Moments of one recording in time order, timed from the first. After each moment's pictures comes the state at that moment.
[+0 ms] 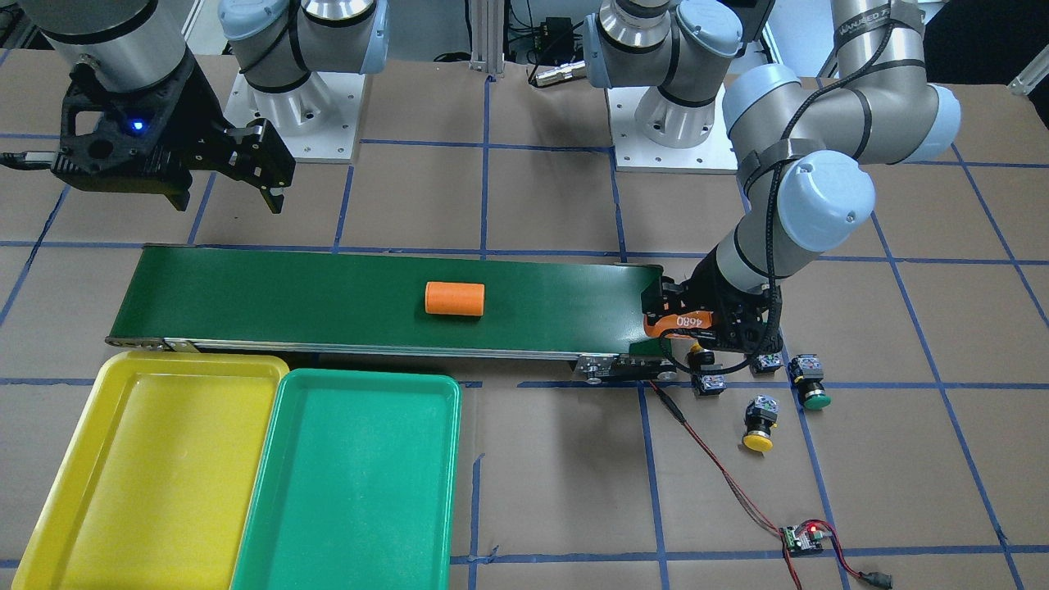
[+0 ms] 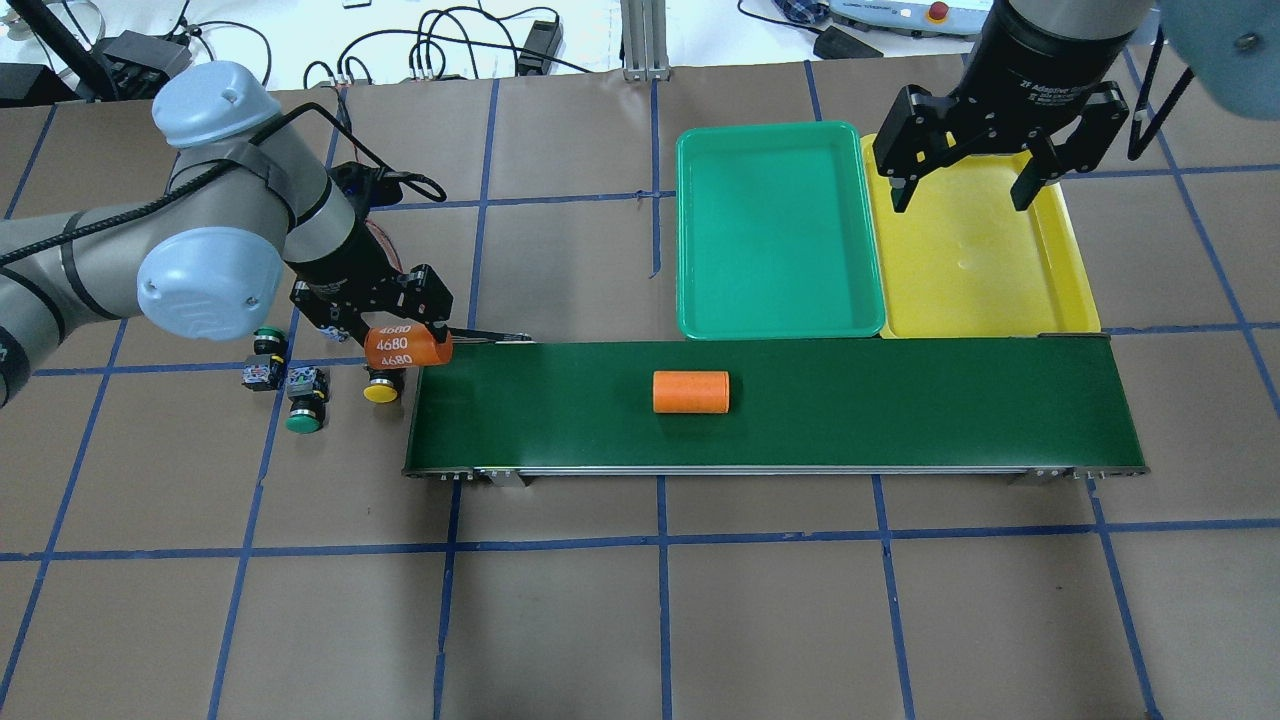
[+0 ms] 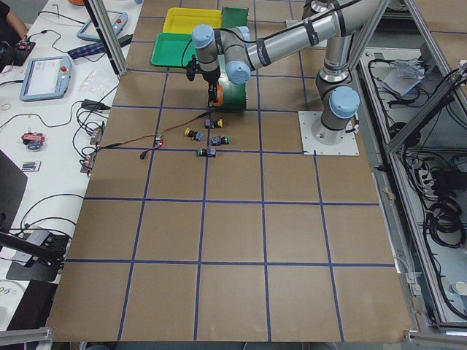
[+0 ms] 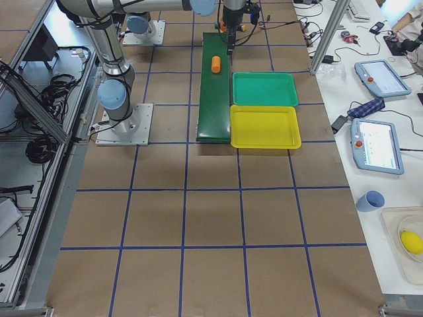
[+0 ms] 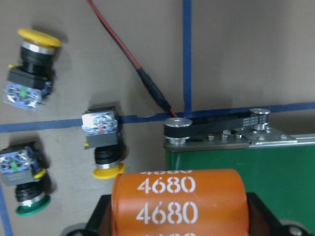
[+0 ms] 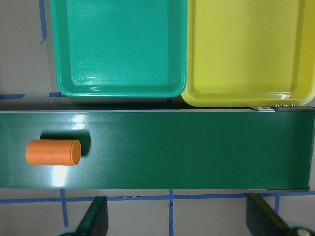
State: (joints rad) left arm -1.48 -1.76 -1.86 -1.20 1.48 0.14; right arm 1.56 -1.54 1.48 -1.49 -1.55 0.01
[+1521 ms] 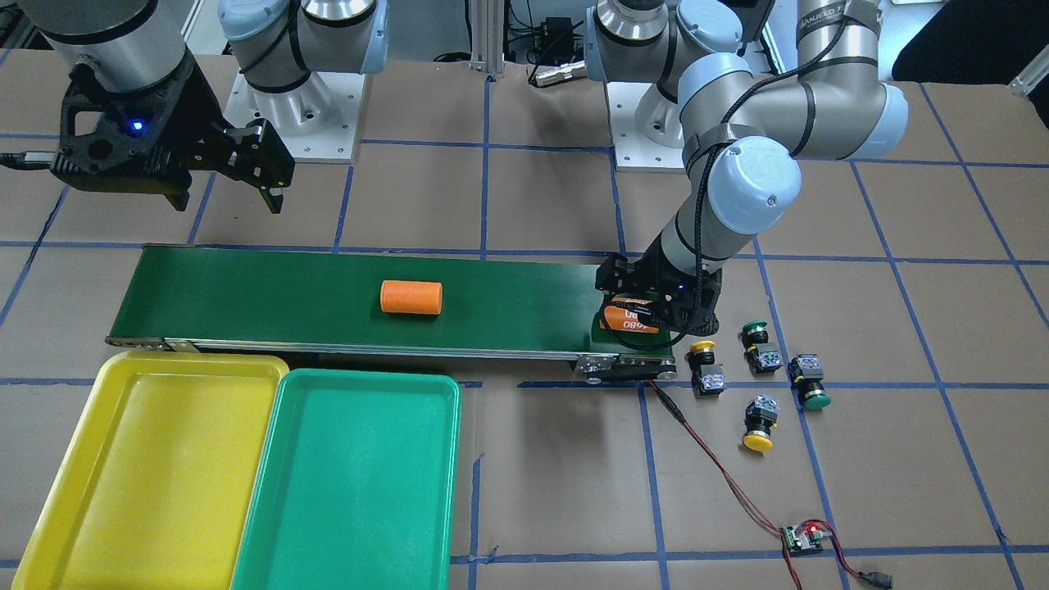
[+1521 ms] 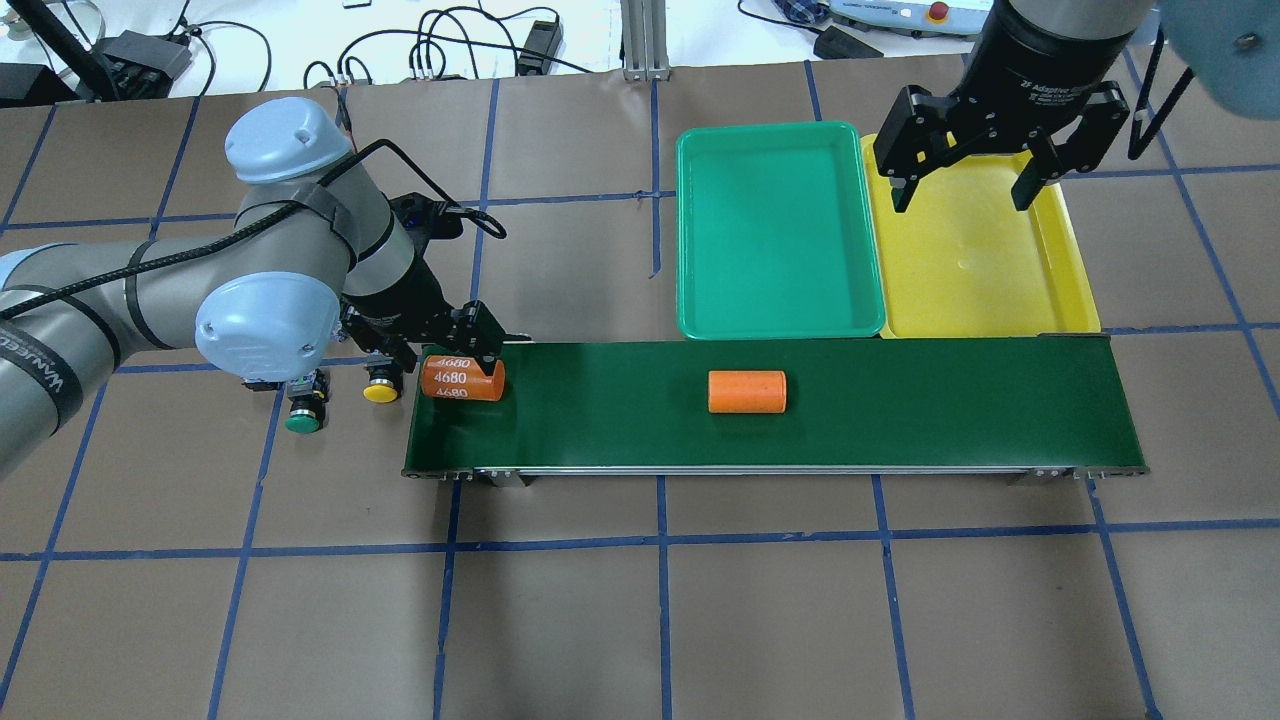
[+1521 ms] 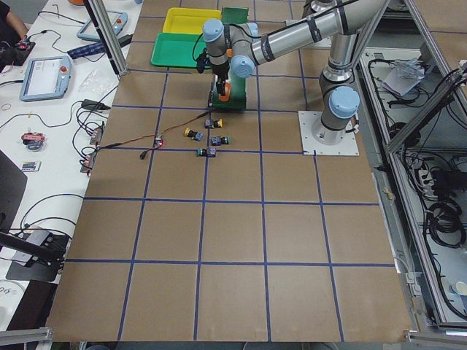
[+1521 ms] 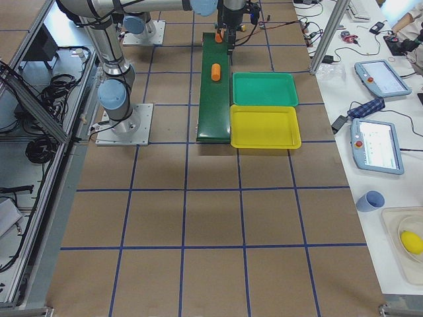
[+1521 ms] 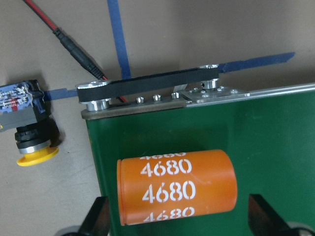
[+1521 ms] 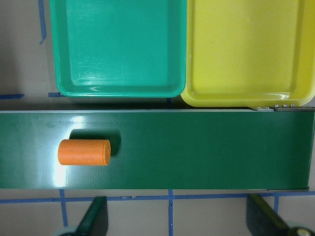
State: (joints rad) left arm -1.57 -1.75 -1.90 -1.20 1.47 0.15; right arm 1.56 -1.54 1.48 -1.49 -1.55 0.01
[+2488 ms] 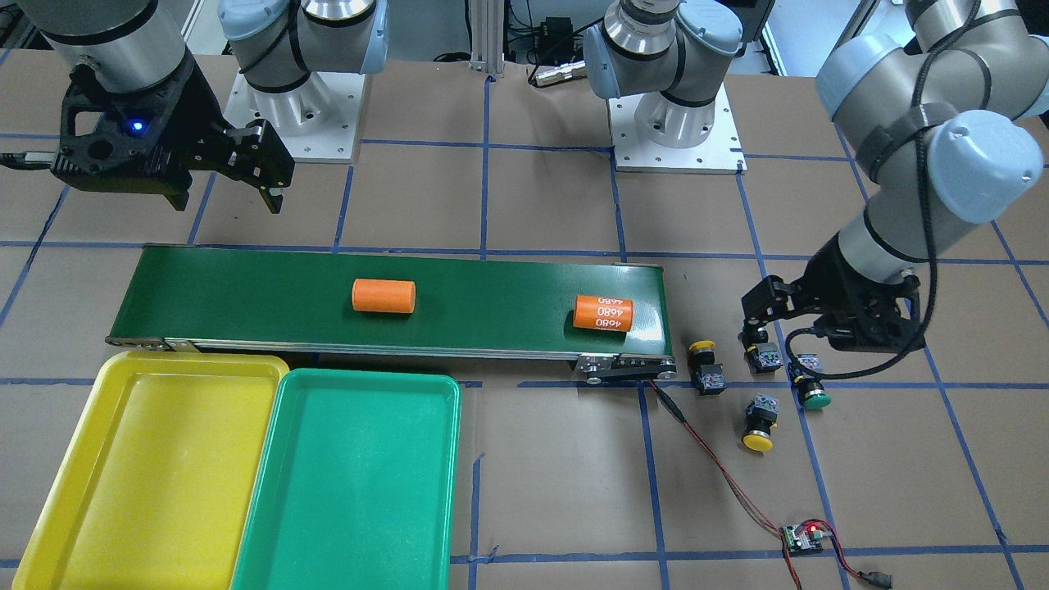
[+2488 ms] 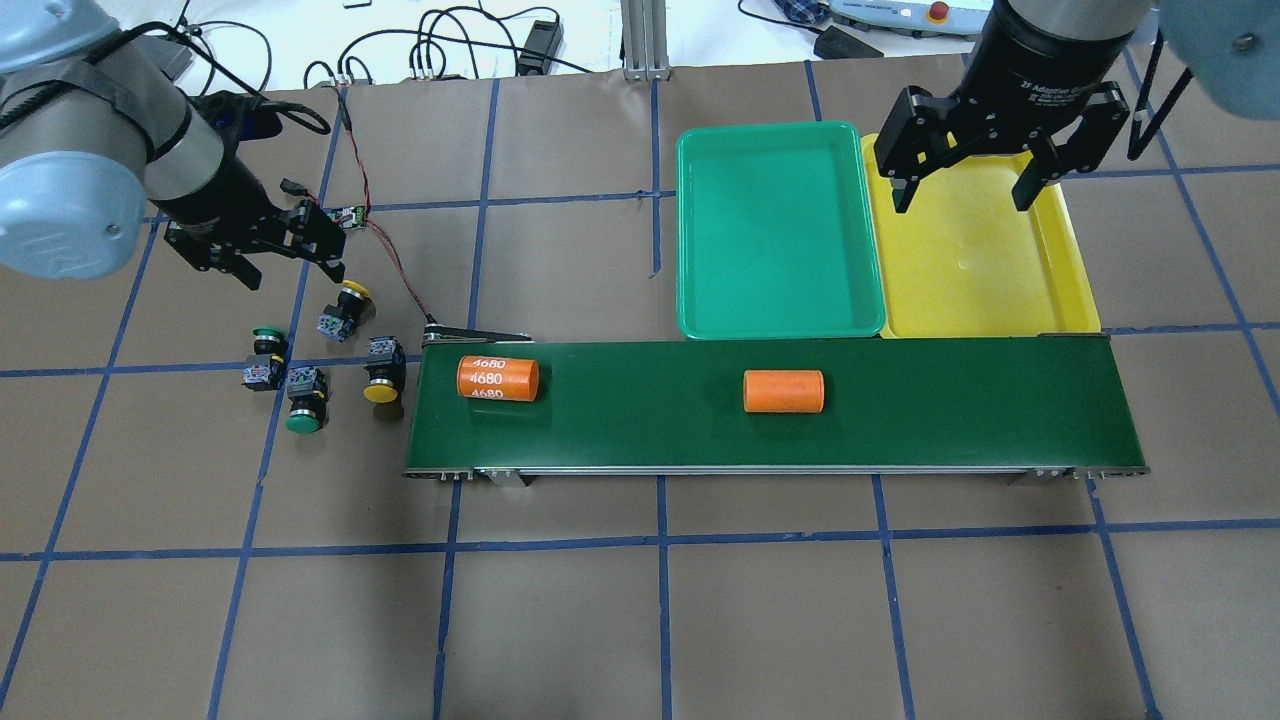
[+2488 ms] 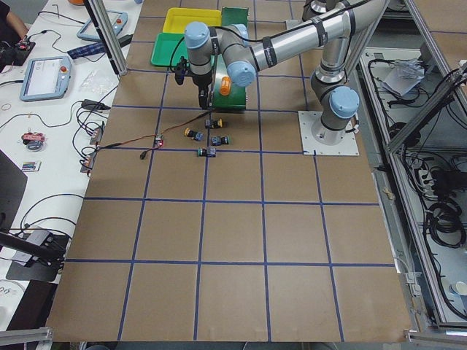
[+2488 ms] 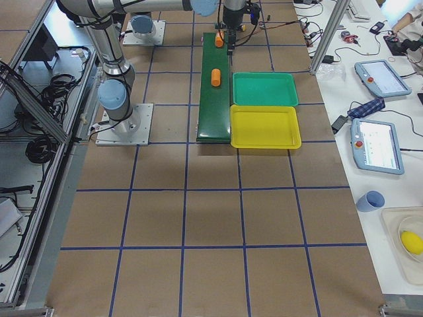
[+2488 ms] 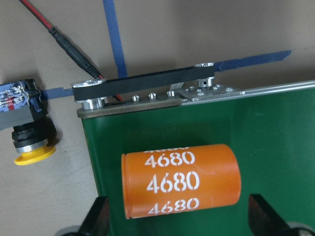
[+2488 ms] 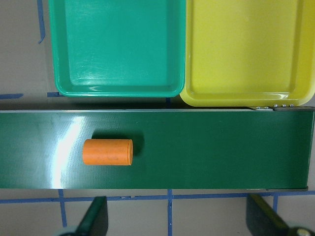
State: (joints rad) left arm -1.27 -1.76 -1.72 -1.27 1.51 0.32; right arm 1.56 -1.54 1.48 -1.49 -1.56 0.01
